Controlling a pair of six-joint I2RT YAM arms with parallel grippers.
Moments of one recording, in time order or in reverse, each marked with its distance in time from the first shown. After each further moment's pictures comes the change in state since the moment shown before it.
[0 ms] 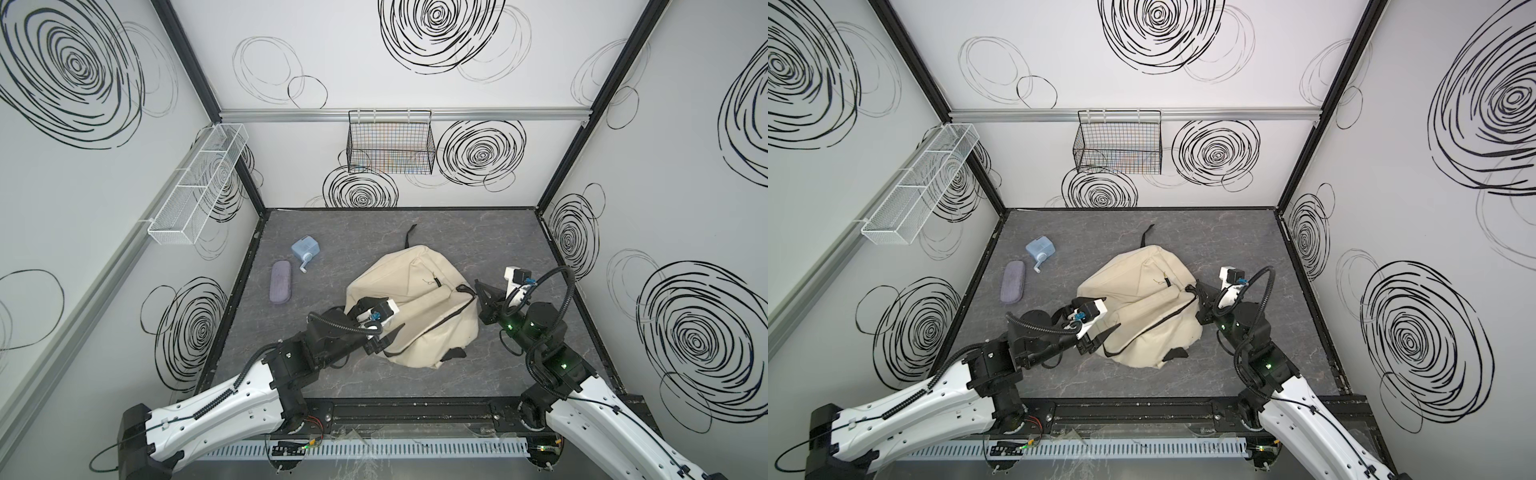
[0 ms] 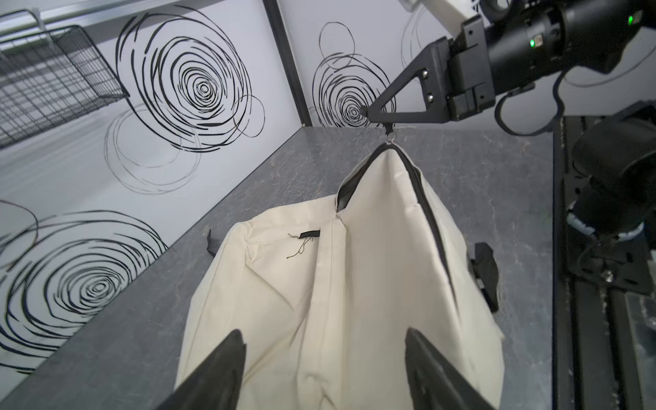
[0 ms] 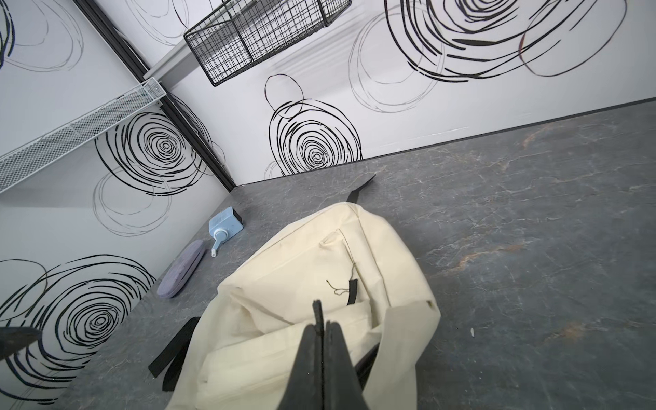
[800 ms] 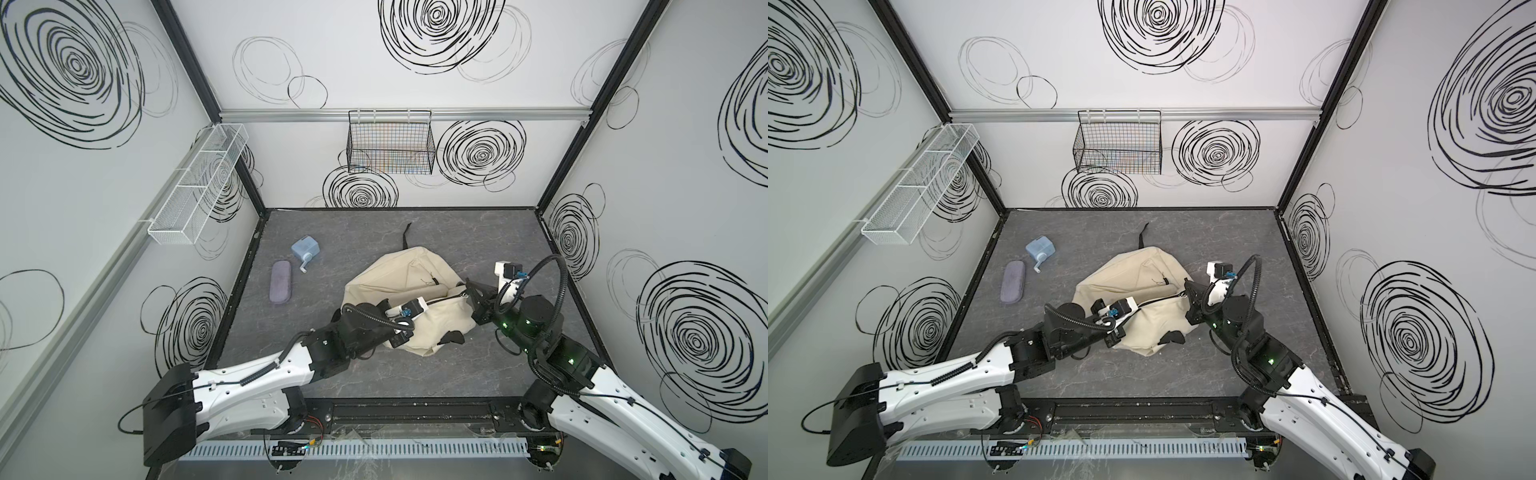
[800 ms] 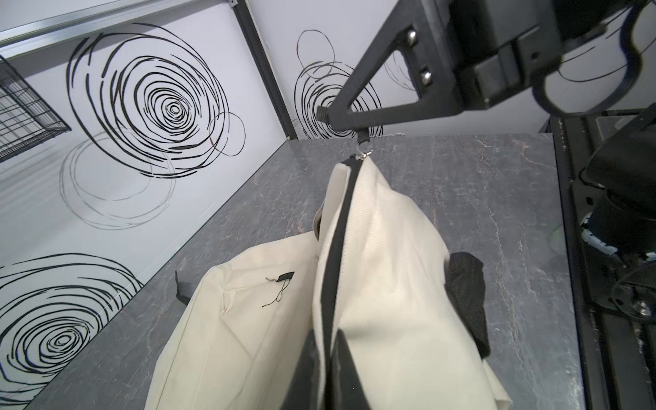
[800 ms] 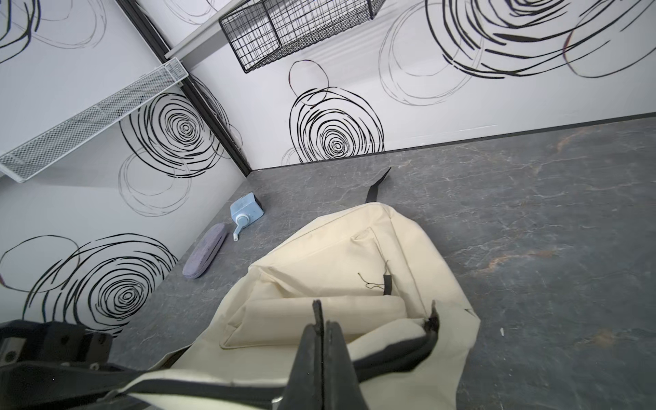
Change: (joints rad) left arm -0.047 0.248 -0.006 0.286 -0.036 0.019; right arm 0.201 0.073 0.181 -0.163 0.164 0.016
